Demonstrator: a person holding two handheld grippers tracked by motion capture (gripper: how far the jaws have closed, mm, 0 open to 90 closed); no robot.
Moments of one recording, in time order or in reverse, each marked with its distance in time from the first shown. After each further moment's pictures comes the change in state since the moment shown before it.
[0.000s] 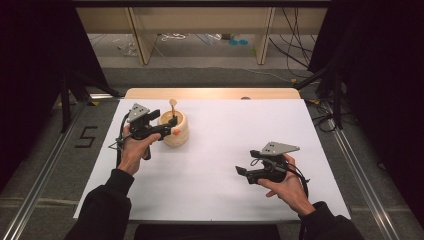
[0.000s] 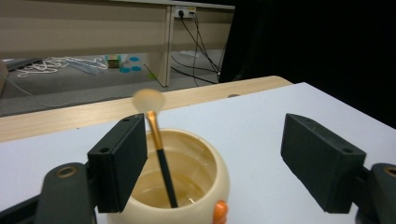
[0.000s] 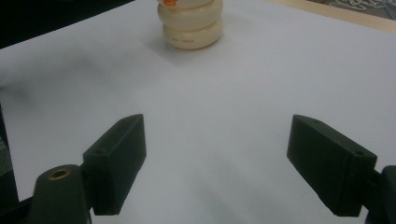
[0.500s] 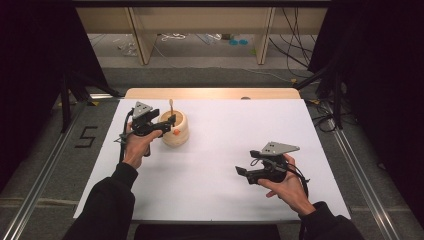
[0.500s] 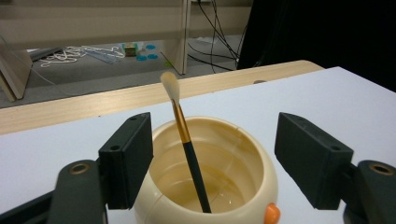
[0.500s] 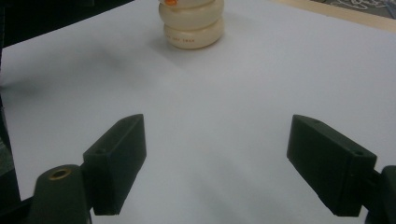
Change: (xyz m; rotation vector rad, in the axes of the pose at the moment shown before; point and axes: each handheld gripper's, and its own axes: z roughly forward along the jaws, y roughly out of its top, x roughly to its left) left arm 0.018 -0.006 0.021 0.045 0.077 0.016; right arm 0.000 0.000 0.000 -0.001 0.002 -0.008
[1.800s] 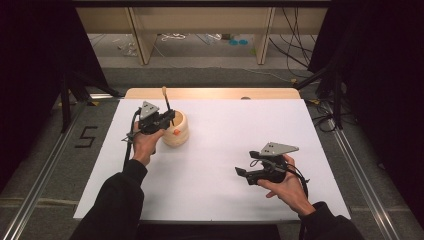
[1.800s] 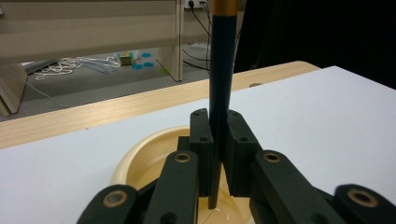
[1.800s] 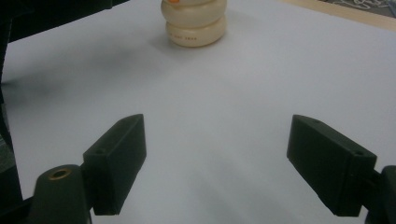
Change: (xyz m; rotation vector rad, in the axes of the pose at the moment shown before) left arm -0.005 -0.005 0.019 -0.024 -0.012 0.043; right arm 0.002 0.000 0.001 0.003 0.000 -0.008
